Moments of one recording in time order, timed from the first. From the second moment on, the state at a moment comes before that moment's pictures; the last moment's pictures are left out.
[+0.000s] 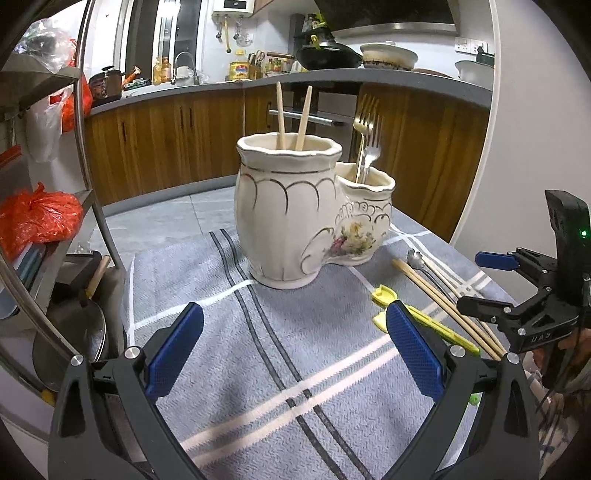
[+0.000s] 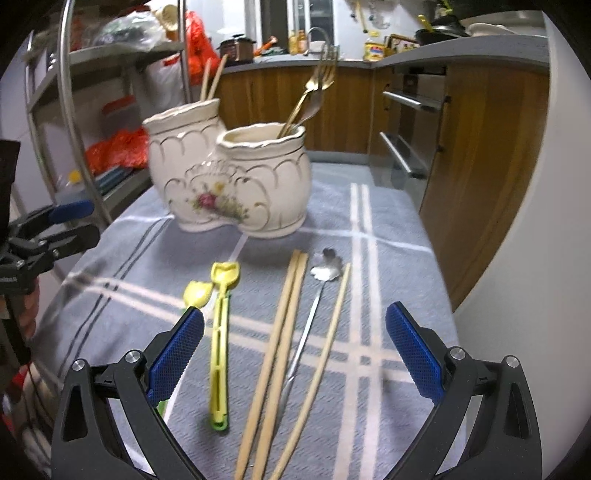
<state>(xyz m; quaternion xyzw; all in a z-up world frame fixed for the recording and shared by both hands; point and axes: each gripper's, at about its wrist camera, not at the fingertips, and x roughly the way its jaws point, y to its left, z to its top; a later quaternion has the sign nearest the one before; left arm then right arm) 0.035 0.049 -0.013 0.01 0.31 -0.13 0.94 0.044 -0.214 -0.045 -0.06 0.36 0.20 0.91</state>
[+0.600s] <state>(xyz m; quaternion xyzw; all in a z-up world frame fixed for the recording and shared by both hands) 0.034 0.046 -0.012 0.01 0.32 -0.14 0.94 0.061 -0.168 -0.053 -0.12 0.42 0.28 0.86</state>
